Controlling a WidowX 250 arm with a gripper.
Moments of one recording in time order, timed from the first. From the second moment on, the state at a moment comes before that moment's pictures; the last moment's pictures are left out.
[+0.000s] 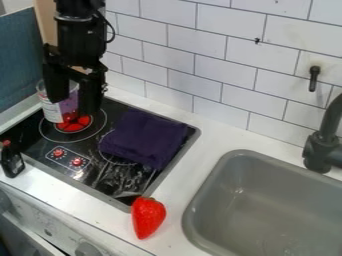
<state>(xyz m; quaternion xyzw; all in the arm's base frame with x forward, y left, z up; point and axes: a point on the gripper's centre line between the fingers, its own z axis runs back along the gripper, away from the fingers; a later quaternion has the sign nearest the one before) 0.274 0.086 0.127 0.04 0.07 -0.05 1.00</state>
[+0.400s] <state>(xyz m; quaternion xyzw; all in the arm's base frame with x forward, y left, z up) 0.264 0.067 0.110 0.00 0.08 -0.06 0.99</state>
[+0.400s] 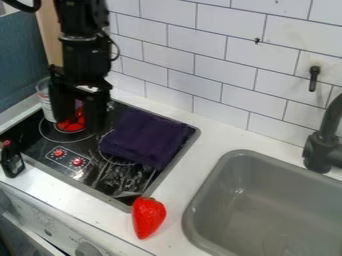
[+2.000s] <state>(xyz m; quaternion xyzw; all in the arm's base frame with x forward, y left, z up) 0.219 -0.042 0.075 -0.01 0.09 -0.13 0.99</state>
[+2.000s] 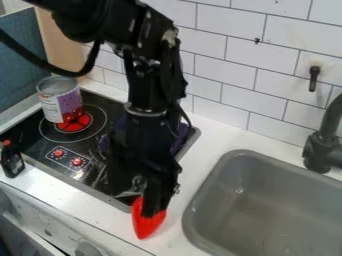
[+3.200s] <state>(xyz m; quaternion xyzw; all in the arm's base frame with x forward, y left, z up) 0.224 -0.054 0.030 -0.01 0.13 -0.11 0.99</state>
